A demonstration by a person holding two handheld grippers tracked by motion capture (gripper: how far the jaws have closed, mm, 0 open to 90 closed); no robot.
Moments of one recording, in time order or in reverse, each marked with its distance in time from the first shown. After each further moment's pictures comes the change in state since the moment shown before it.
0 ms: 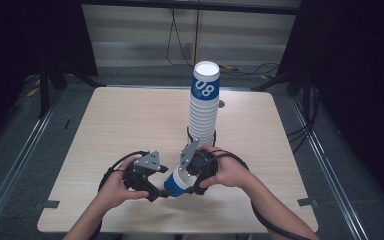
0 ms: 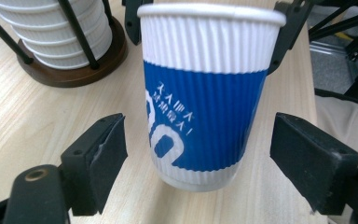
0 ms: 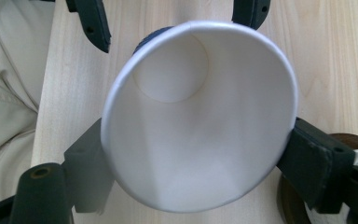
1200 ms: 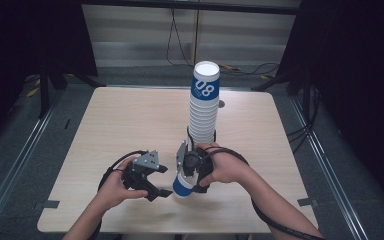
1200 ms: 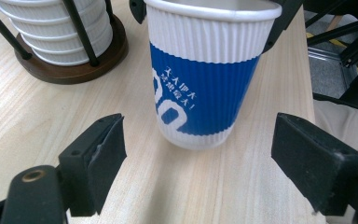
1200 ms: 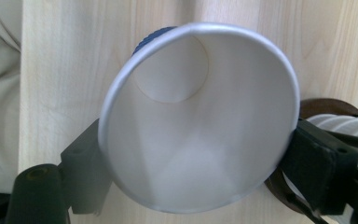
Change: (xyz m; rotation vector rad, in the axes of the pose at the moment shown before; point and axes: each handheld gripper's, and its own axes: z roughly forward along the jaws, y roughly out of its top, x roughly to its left) left arm 0.004 -0.004 0.000 -0.004 -0.009 -0.026; right arm -0.001 0.018 -0.004 0.273 -0.018 -0.087
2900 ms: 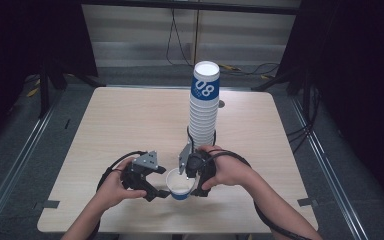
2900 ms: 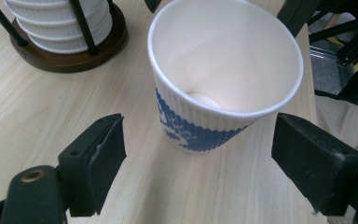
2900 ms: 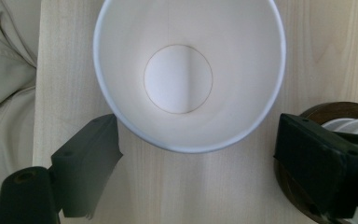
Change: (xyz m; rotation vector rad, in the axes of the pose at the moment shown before) left arm 0.004 -0.006 0.000 0.021 -0.009 -0.007; right arm 0.006 -0.010 0.003 -0.089 0.030 0.053
